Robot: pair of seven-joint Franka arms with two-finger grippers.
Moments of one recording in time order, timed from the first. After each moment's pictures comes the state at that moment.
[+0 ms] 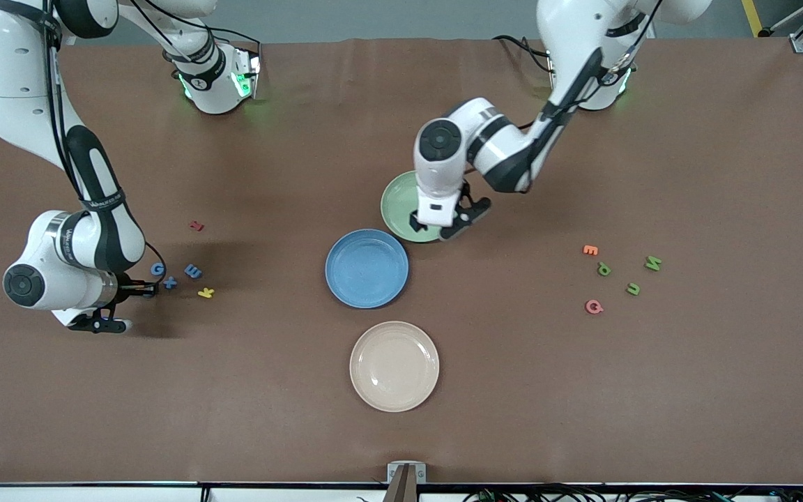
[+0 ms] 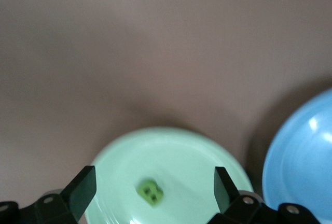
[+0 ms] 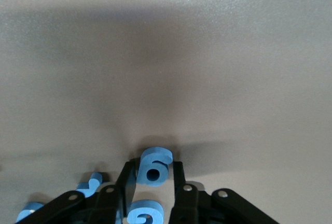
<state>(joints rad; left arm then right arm) -0.54 0.46 -0.24 -1.86 0.12 2.22 -1.46 -0.07 0.64 -0.10 -1.80 0.00 2.20 -0.08</state>
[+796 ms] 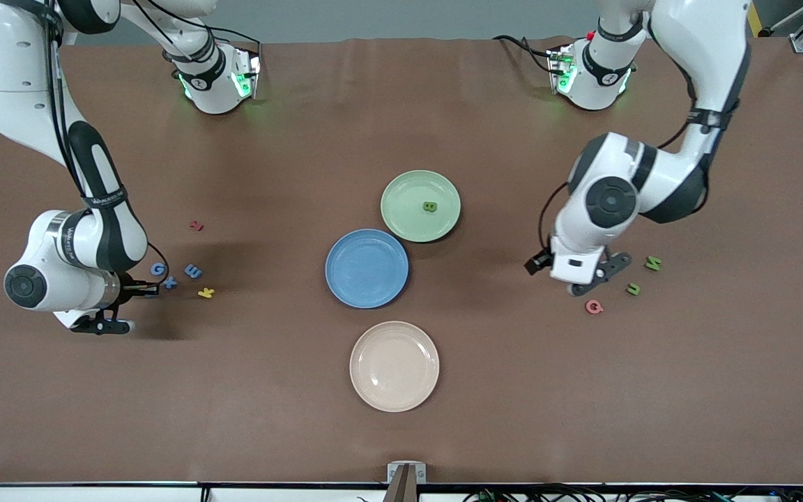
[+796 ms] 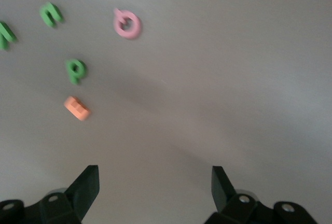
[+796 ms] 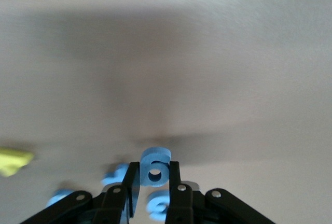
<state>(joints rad) -0.13 0.34 -0.23 -1.93 0.12 2.12 -0.93 -0.03 0.60 -0.09 -1.78 0.00 2.13 -0.07</state>
